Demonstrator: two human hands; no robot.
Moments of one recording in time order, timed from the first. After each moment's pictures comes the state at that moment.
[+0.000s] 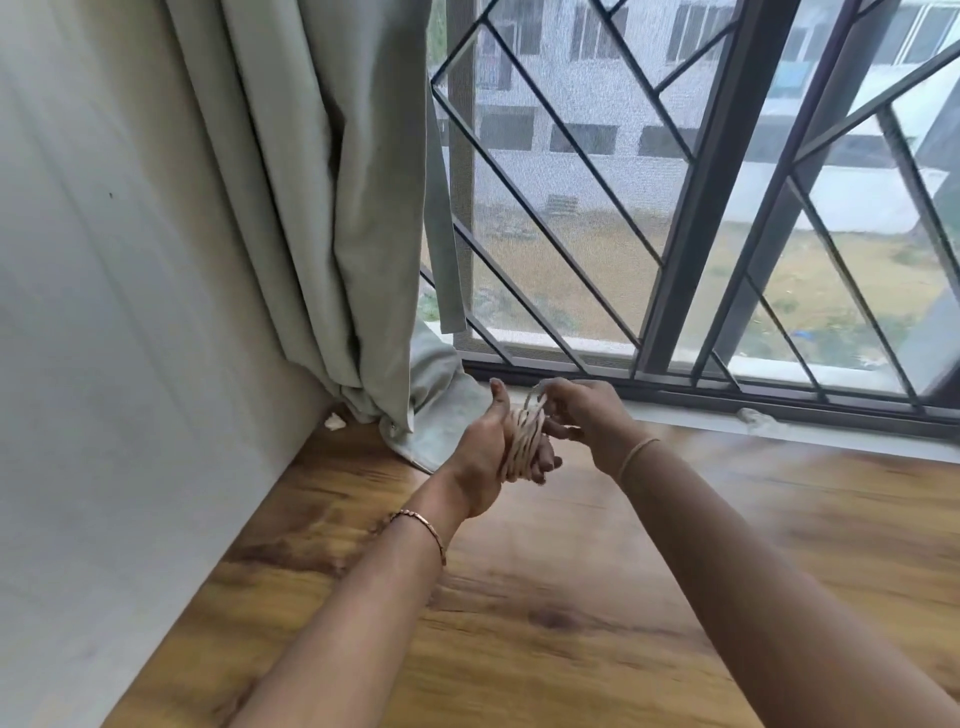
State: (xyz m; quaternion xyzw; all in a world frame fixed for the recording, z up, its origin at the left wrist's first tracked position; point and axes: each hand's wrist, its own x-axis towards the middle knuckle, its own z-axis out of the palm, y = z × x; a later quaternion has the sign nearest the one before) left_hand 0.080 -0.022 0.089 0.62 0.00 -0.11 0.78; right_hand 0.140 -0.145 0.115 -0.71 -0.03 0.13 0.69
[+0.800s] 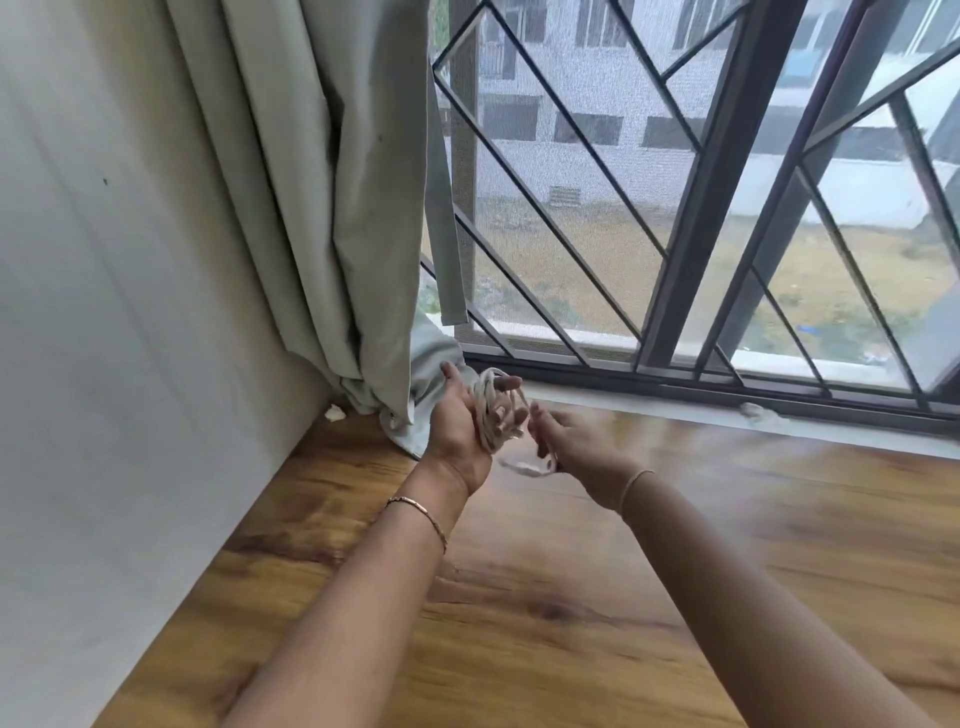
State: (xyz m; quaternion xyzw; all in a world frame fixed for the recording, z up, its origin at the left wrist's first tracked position) left_hand 0.093 -0.013 0.093 0.40 0.06 0.02 0.91; right_hand 0.126 -0.142 0.076 -0.79 -0.12 0.17 0.57
